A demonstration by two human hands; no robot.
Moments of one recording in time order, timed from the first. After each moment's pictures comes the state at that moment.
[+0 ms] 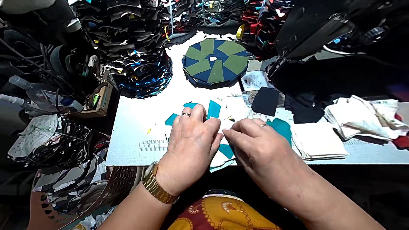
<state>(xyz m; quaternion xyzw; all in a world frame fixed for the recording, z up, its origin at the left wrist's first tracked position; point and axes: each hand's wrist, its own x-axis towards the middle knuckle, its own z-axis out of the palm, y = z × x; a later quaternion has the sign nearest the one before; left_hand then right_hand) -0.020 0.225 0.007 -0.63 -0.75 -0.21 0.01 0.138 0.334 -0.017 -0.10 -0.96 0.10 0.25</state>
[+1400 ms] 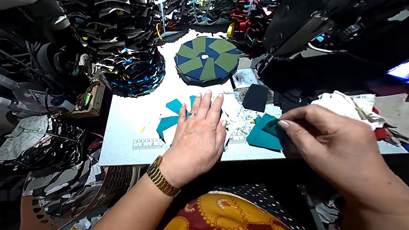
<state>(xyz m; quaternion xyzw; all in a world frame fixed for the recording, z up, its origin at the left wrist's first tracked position) -0.003 0.238 0.006 -0.62 -0.76 -0.19 -0.03 0.206 0.377 -0.001 -0.27 -0.90 0.19 0.30</state>
